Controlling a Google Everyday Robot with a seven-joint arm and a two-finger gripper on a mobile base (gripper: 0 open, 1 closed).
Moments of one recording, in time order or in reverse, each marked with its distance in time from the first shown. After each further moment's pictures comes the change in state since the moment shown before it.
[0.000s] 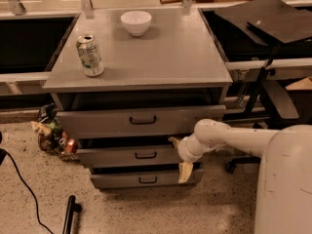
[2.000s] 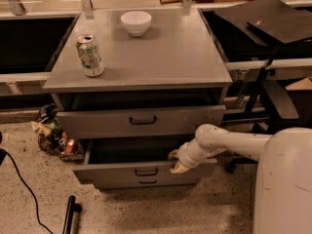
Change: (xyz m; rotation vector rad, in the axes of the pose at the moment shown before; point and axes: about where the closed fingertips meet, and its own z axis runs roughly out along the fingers) arm 0.001 0.020 0.024 -0.049 -0.044 0.065
